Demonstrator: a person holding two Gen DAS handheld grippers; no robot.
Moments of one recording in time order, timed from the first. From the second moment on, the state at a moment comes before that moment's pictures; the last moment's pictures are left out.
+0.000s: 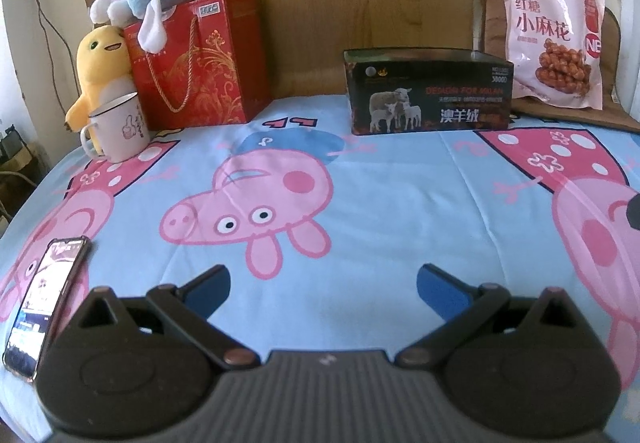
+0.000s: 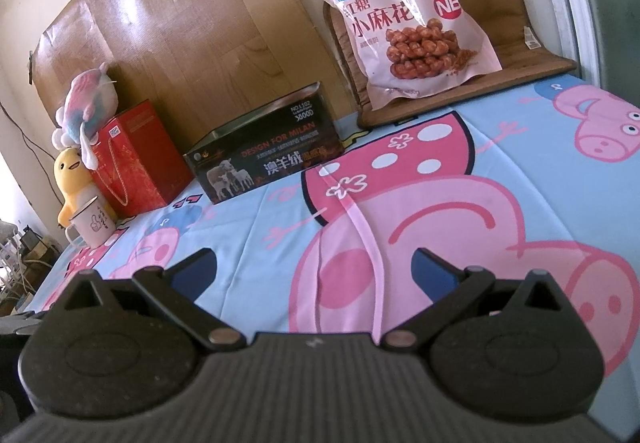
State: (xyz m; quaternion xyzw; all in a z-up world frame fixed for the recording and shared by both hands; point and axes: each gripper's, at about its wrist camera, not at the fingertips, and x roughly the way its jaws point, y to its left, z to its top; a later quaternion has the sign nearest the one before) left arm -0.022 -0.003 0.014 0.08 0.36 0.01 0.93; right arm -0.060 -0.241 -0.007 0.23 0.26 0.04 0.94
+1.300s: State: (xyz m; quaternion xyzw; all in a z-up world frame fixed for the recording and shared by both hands) left arm -0.017 0.001 0.009 0.07 0.38 0.01 0.92; right arm -0.060 -0.239 -0.009 0.23 0.26 0.04 0.94
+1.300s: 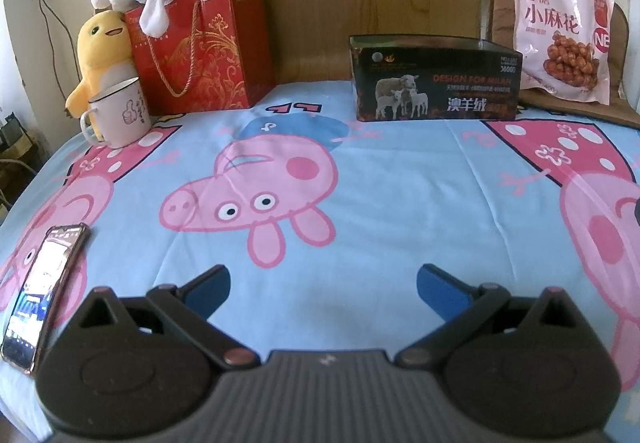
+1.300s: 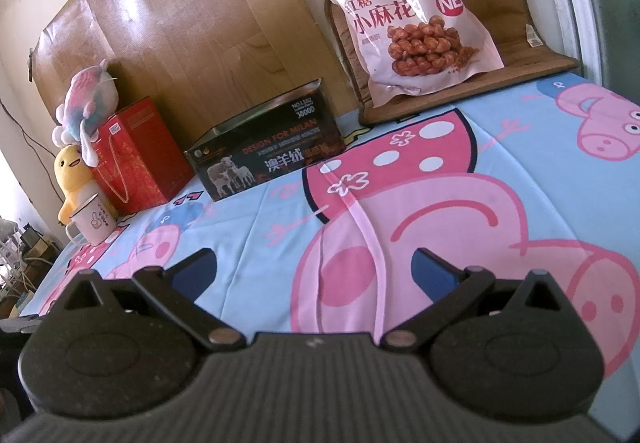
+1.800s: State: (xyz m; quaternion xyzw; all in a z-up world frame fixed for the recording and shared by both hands) left arm -0.018 -0.001 0.009 0.08 0.38 0.01 0.92; right arm -0.060 -0.240 -0.011 0.23 0.27 0.04 0.93
